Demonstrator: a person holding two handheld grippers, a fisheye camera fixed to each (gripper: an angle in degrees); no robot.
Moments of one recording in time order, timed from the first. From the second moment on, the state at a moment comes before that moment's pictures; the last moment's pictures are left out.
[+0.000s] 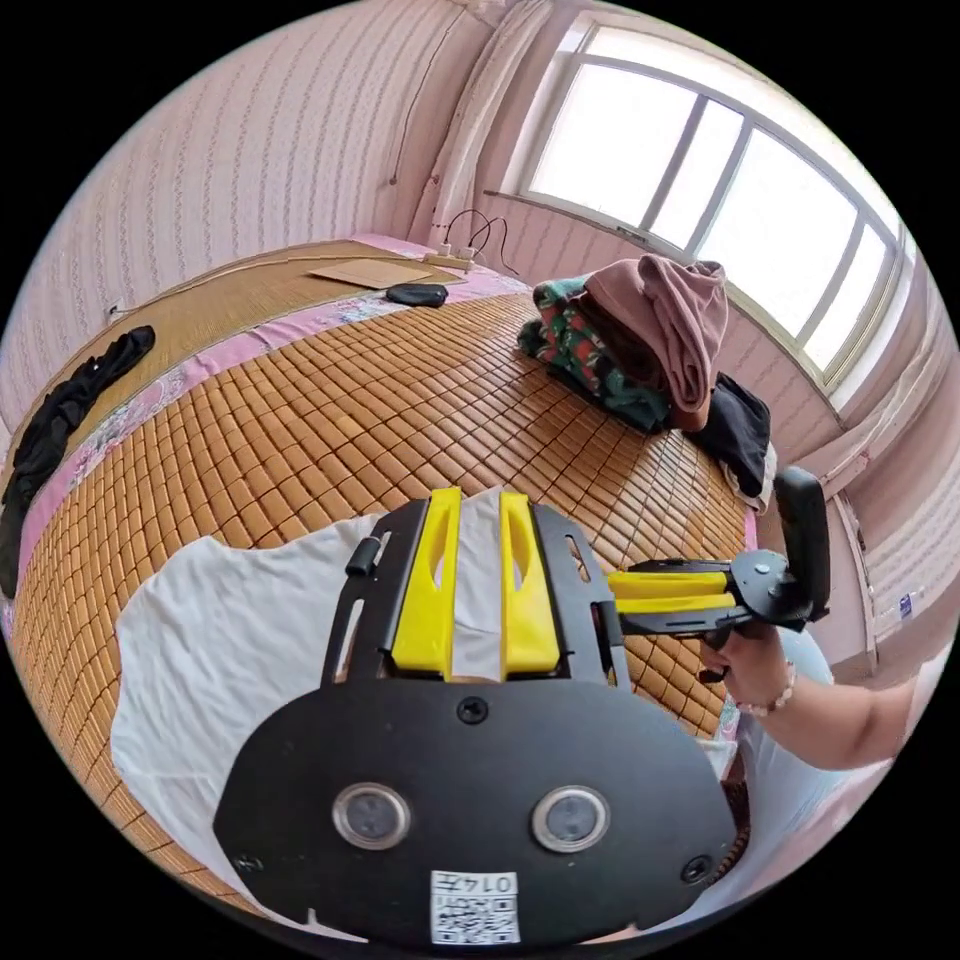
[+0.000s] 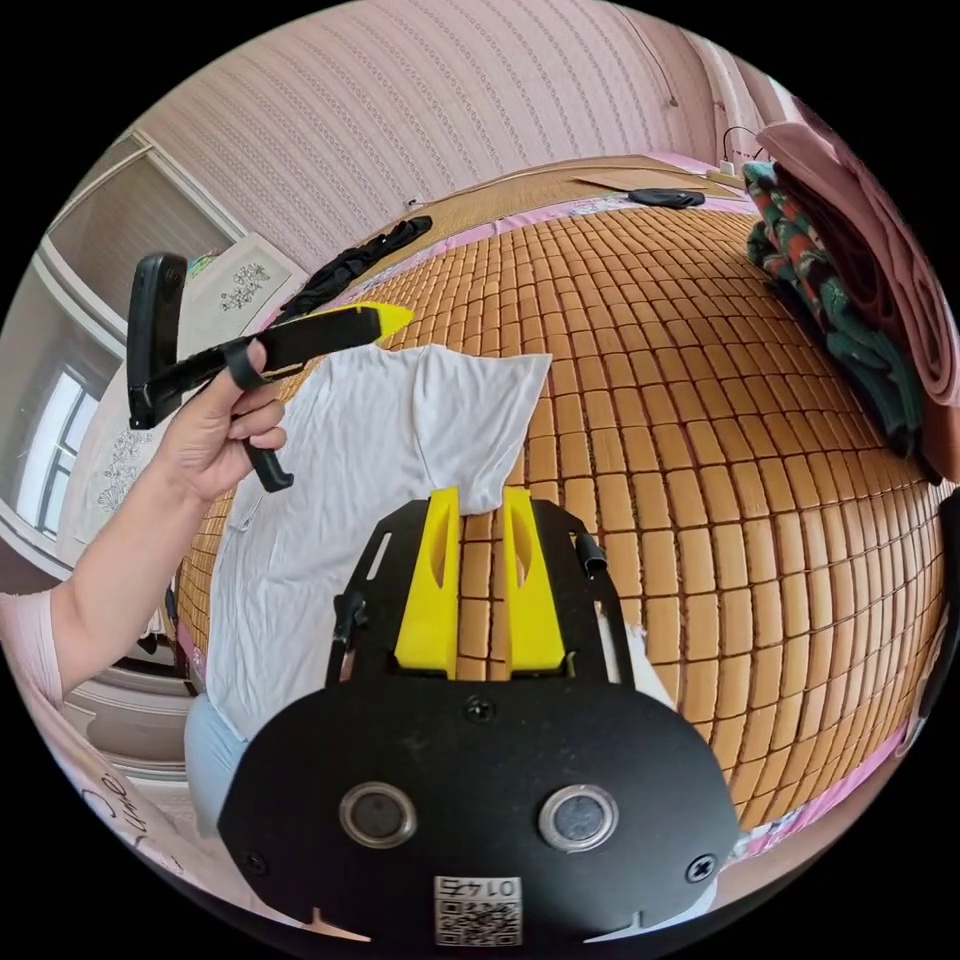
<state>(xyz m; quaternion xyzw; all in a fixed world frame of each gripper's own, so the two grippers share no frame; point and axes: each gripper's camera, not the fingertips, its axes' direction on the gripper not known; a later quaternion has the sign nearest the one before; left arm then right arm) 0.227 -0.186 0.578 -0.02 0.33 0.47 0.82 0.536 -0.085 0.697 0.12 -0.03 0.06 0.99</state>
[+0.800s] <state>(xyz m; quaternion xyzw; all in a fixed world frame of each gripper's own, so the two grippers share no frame) 0.106 -0.204 0.584 -0.02 0.30 0.40 0.86 0.563 -0.072 0.689 0.14 -0.19 -0.08 0.97</state>
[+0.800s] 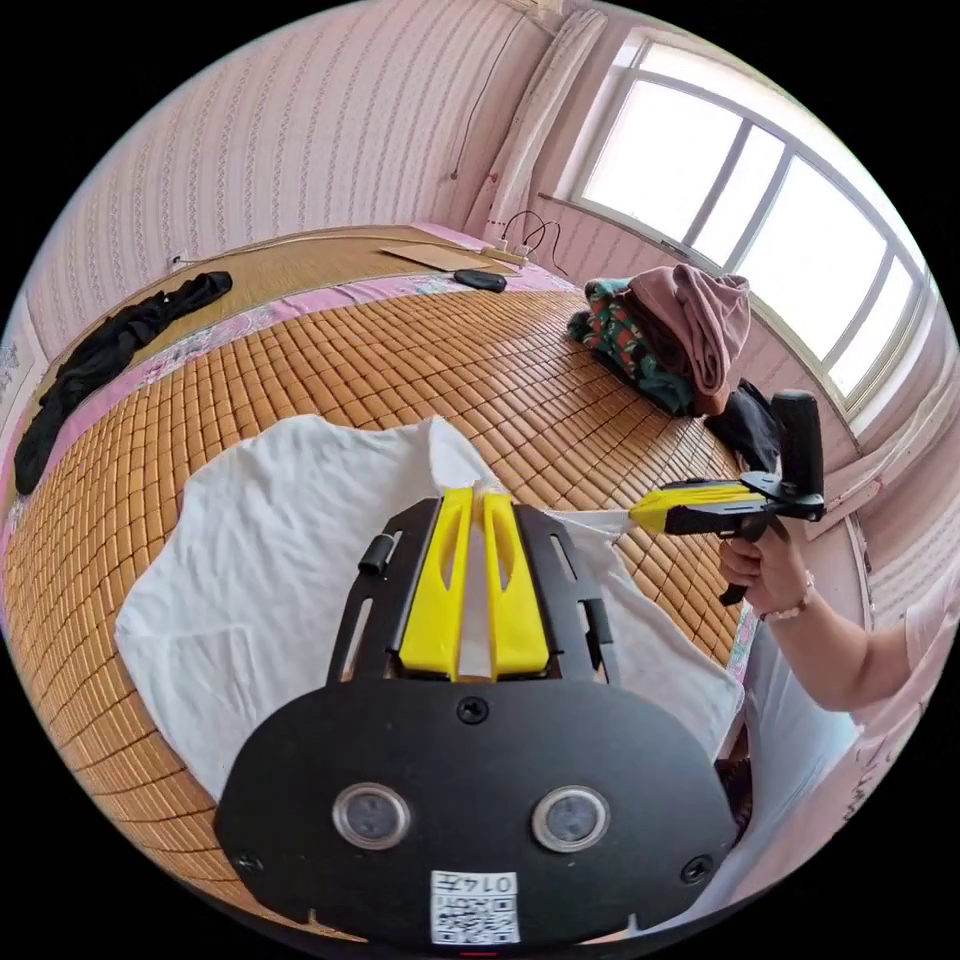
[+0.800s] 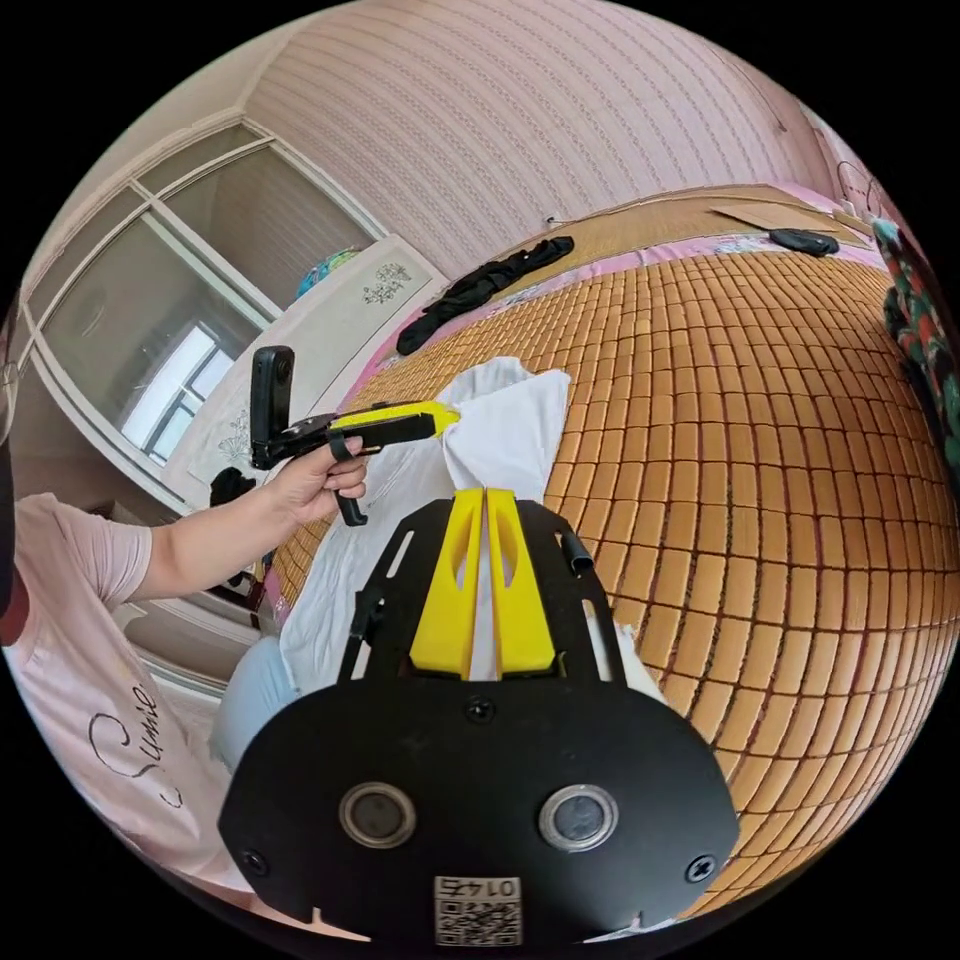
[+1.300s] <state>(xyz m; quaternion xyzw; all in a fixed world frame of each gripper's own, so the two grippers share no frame) -0.088 -0.253 0.586 0.02 0.21 0.24 0.95 0.534 -0.138 0.707 0.08 -0.08 -0.15 0.98</state>
